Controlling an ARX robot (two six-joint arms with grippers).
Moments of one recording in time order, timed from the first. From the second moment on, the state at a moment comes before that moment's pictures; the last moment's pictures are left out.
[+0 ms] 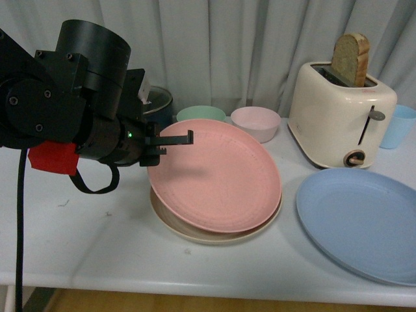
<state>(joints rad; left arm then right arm) -0.28 2.07 1.14 0.28 -0.09 -0.21 0.00 0.00 0.01 0.00 0.00 0.00</state>
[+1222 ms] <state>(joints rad) -0.25 1.48 0.64 0.70 -0.02 -0.33 0.00 0.00 0.01 0.00 0.00 0.00</state>
